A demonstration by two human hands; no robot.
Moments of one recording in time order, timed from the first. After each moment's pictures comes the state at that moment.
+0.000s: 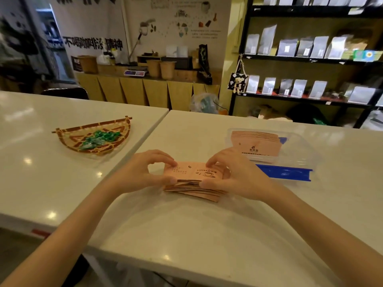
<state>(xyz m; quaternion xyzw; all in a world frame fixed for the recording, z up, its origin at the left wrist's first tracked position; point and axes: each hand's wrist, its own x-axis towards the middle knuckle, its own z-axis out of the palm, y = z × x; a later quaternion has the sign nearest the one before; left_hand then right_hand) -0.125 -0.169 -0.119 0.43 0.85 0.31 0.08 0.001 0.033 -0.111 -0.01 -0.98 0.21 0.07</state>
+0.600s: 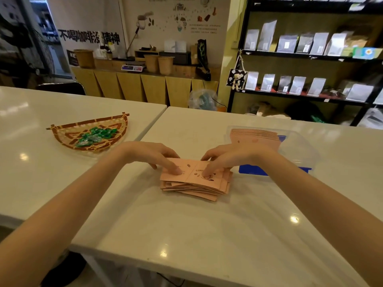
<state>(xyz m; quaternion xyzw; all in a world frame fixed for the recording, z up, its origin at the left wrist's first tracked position) -0.166 -0.125 -0.096 0.39 0.84 0.12 0.36 -0.043 0.040 -0.075 -0.06 -0.94 0.24 -0.25</state>
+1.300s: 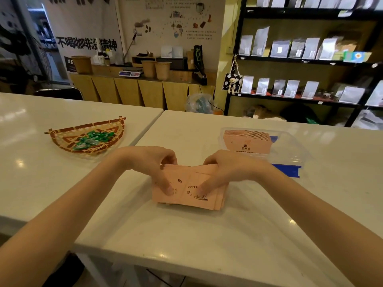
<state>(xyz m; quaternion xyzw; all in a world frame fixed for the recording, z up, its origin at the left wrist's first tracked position) -0.135 -0.131 -0.085 0.42 0.84 0.13 0.32 -0.007 0.031 -0.081 -0.08 -0.95 0.27 -0.14</state>
